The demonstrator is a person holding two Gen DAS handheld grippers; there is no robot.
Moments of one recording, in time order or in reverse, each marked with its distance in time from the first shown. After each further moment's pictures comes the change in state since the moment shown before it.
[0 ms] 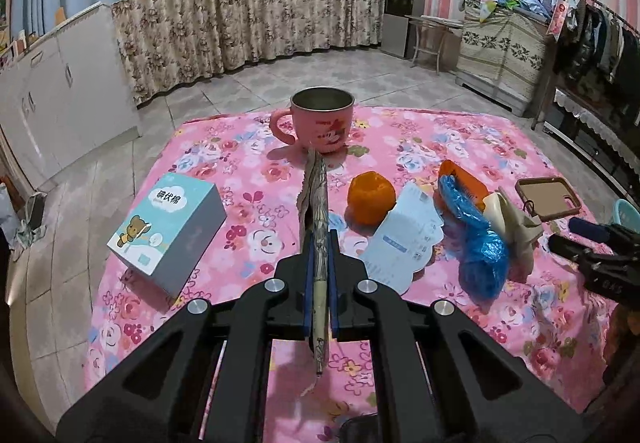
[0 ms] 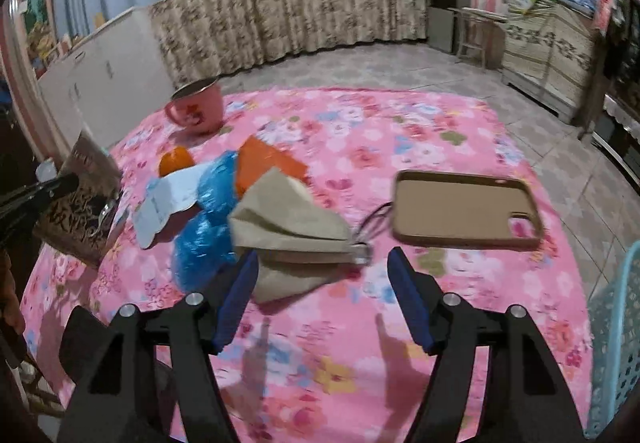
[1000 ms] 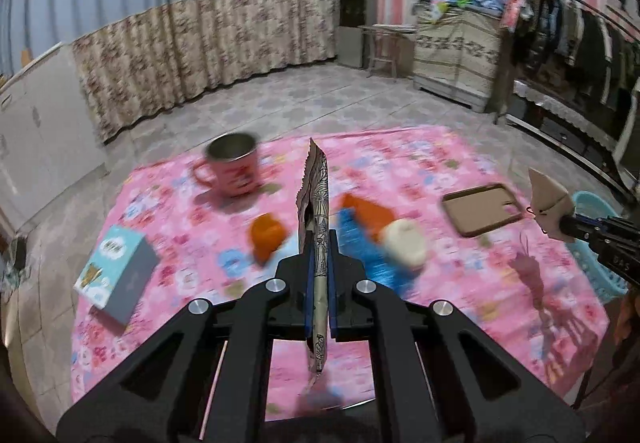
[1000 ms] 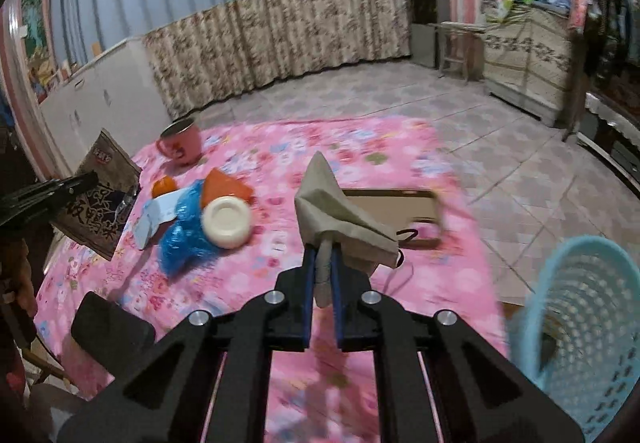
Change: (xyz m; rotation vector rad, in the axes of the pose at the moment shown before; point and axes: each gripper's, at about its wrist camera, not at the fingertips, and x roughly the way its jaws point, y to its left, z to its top) left arm -0.030 -0.098 0.025 0.126 -0.067 -0.116; right arm -0.104 -0.101 -0.015 0.079 -0.113 -0.039
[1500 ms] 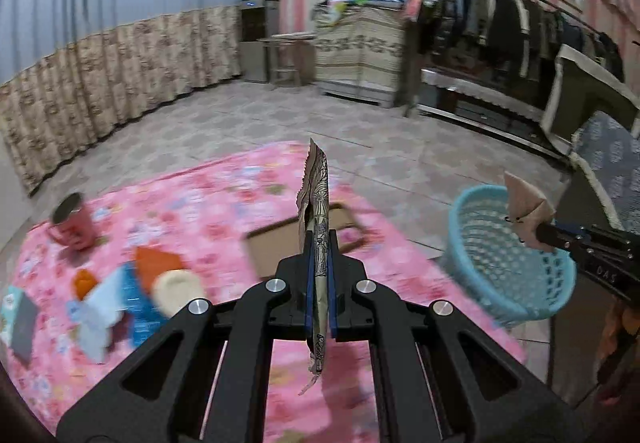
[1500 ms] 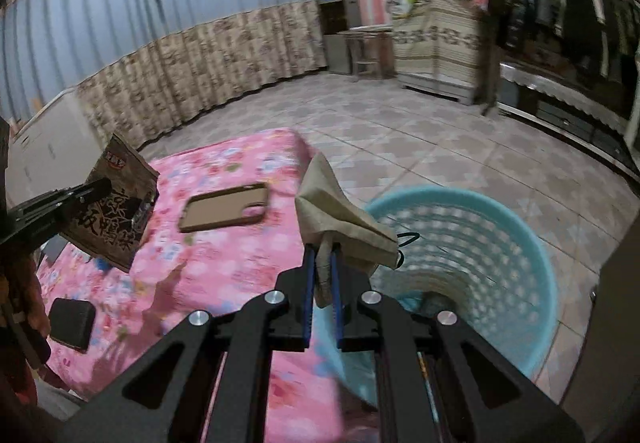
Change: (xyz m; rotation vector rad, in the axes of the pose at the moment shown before) left arm 0.011 -0.197 0.017 0.152 -0.032 -0.273; right arm -0.084 -0.136 -0.038 0.192 -0.058 -0.200
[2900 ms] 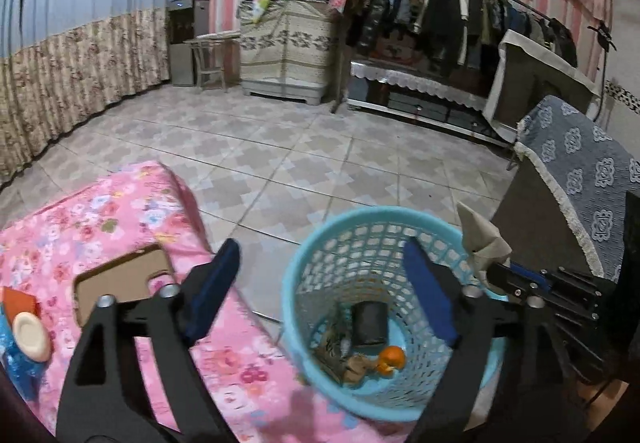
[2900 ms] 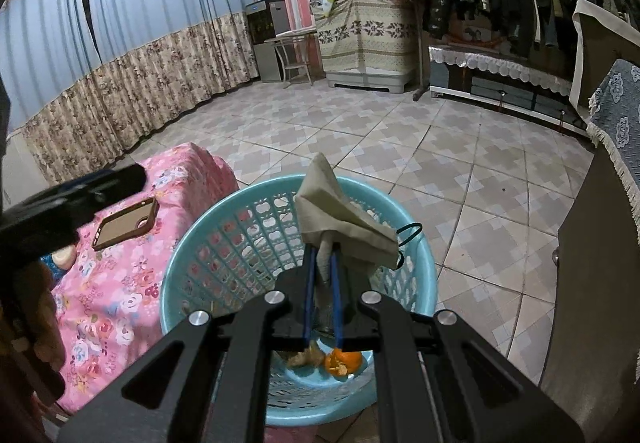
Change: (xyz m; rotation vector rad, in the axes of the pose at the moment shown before) left arm 0.068 -0.151 0.028 0.059 0.001 -0.174; right arm 0.006 -0.094 -0.017 0.122 -0.025 -0.160
